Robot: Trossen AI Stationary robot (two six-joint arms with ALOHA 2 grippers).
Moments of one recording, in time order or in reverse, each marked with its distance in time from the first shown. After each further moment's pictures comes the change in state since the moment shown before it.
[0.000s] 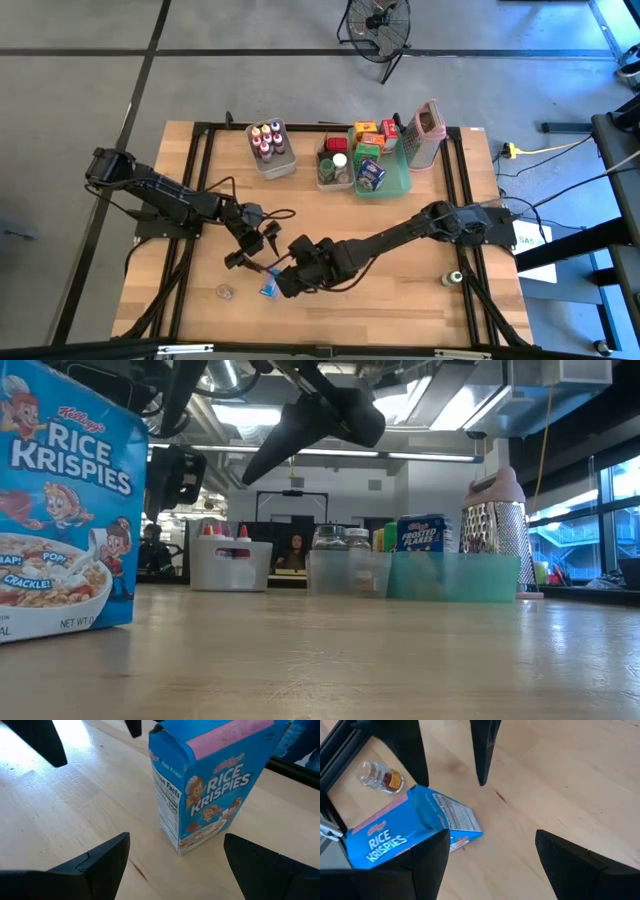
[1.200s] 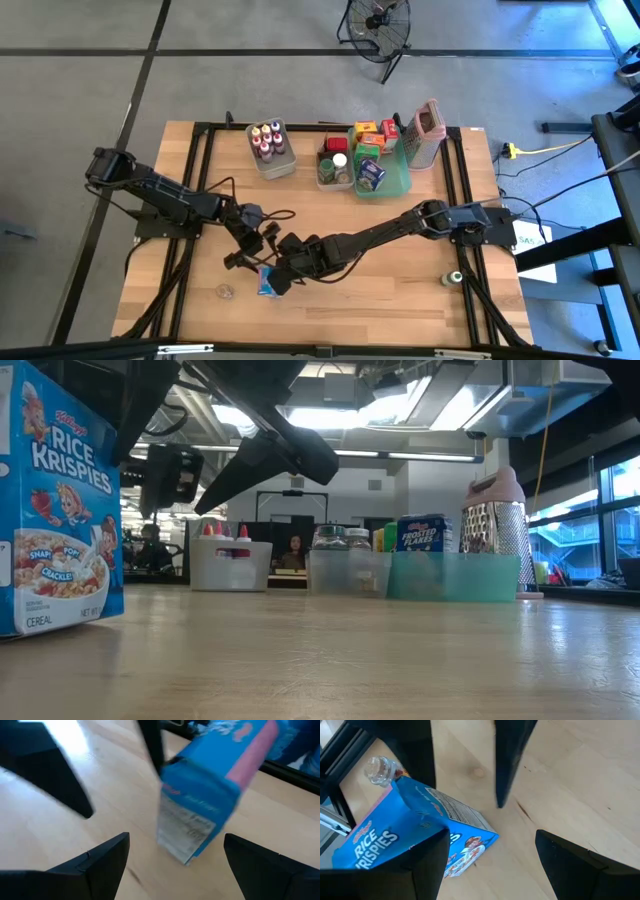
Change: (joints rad) left arm -0.015 0.000 0.000 0.004 0.010 -0.010; right arm -0.058 0.060 0.000 0.151 -0.109 -0.134
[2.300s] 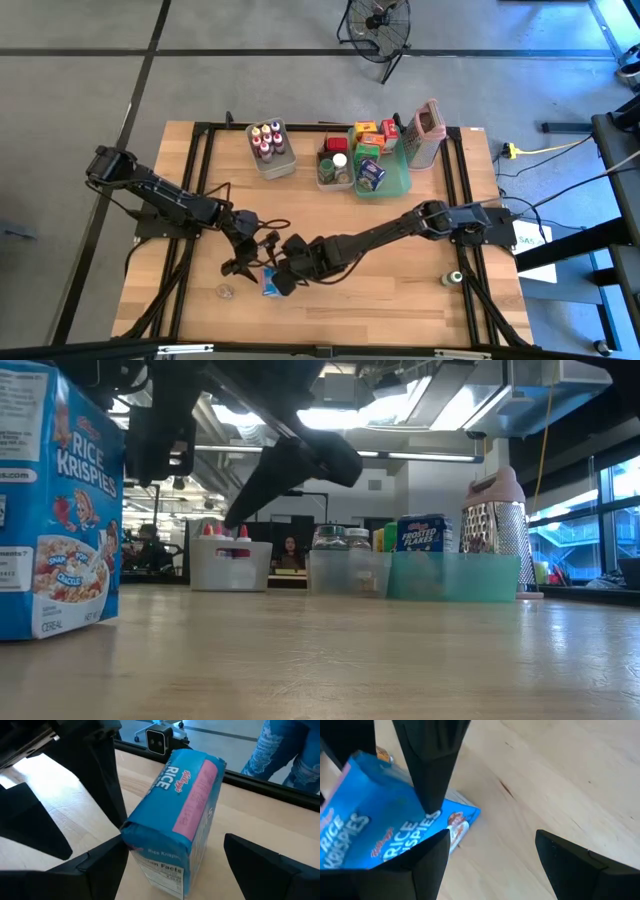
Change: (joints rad) left arm -0.084 0.000 0.000 0.110 0.000 0.028; right arm 0.009 -0.001 0.000 -0.097 -0.026 0.050
